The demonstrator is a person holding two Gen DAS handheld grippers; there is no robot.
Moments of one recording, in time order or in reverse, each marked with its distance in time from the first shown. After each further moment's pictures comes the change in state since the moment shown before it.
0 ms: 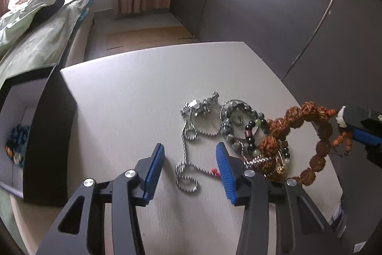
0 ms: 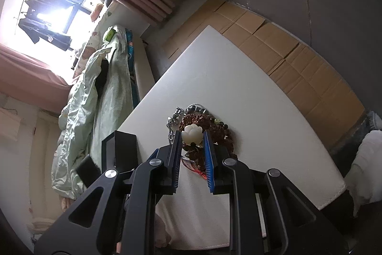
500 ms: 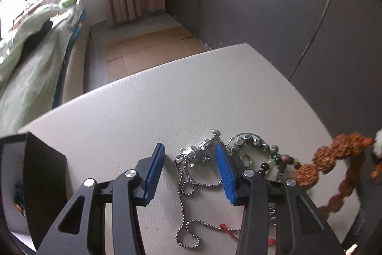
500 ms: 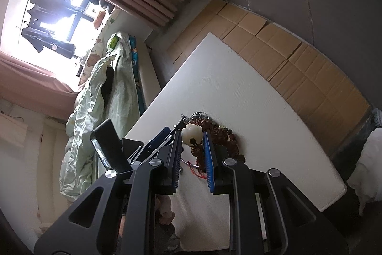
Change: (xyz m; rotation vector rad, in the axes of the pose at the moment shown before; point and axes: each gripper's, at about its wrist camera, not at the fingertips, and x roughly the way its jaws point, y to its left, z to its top) left arm 0.035 -0.022 0.039 0.135 0.016 0.104; right arm -0.009 -0.005 0.010 0.032 -0.015 0.041
